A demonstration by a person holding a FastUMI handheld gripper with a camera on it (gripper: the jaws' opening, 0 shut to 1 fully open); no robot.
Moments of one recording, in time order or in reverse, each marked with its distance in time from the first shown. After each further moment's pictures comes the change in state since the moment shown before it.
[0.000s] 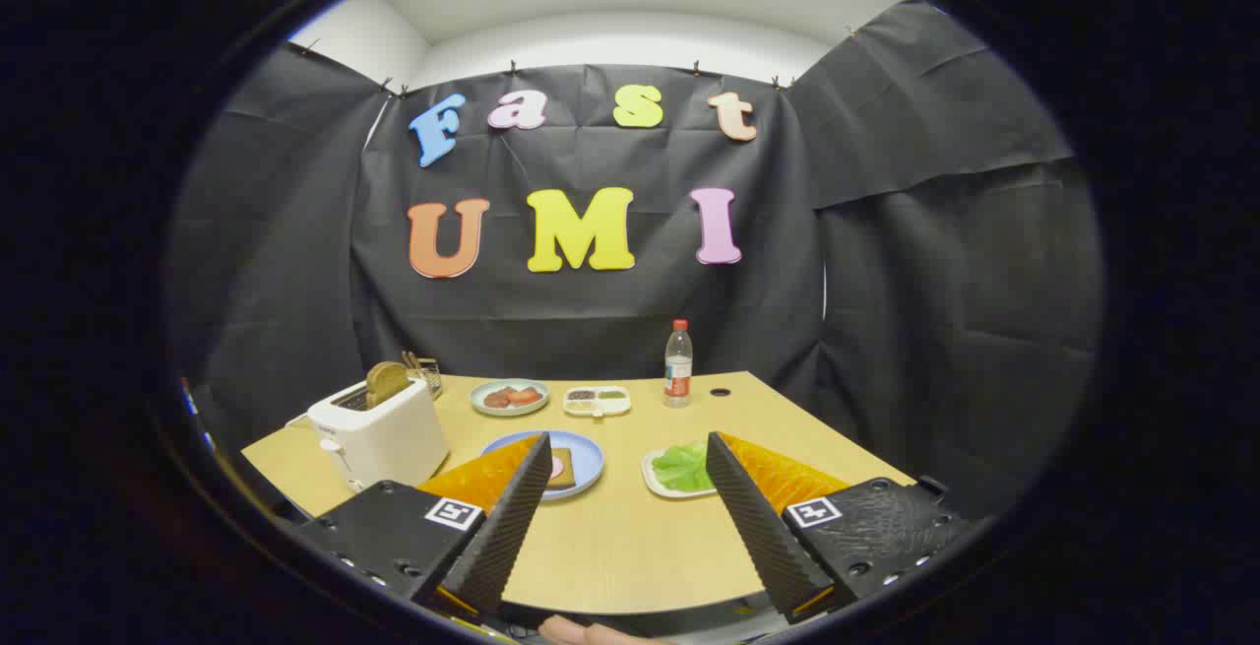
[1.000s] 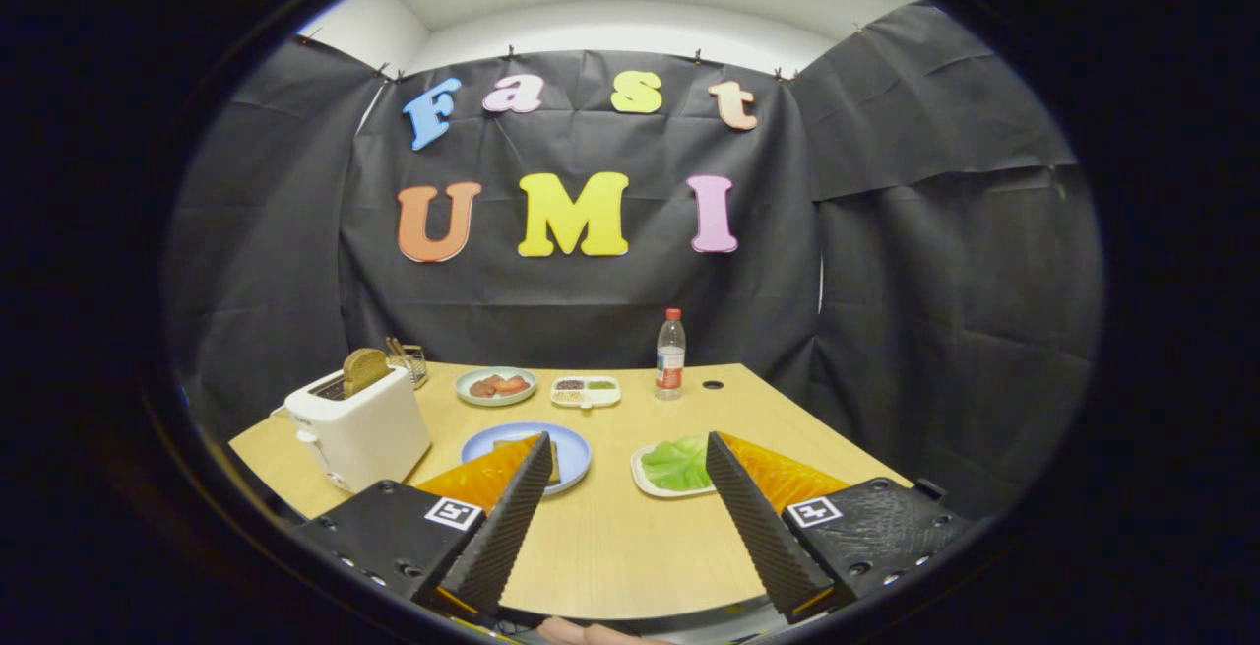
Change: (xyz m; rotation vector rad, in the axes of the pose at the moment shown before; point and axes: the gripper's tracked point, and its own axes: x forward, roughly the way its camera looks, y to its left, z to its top) arm 0.027 -0.006 -0.006 -0.029 0.032 -0.025
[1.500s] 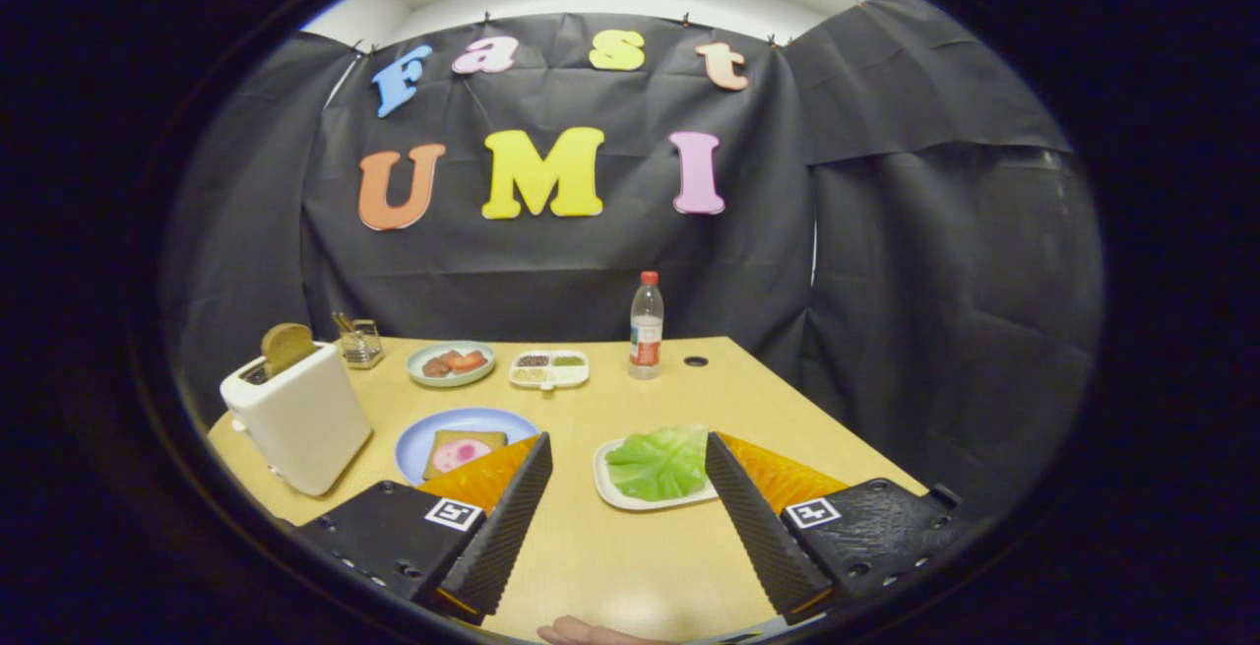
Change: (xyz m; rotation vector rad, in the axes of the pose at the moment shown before) arm 0.121 -0.046 -0.039 0.001 0.149 -0.053
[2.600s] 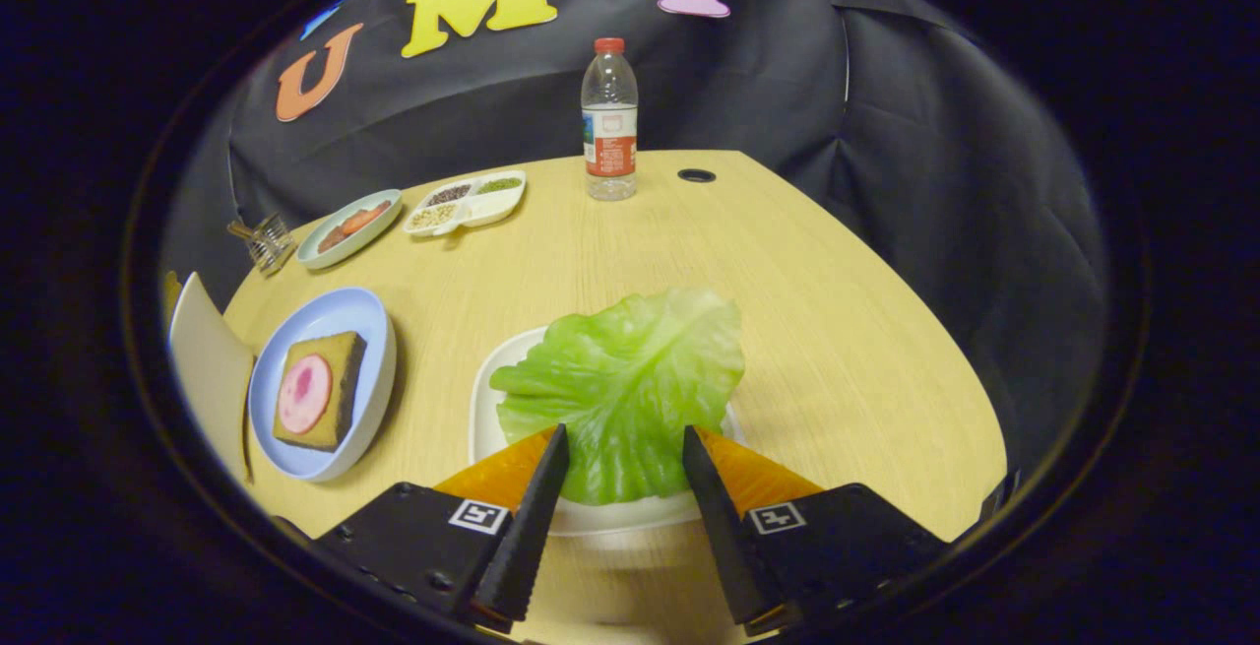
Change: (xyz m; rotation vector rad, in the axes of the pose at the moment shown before) arm 0.155 -0.033 -0.114 0.044 0.523 0.003
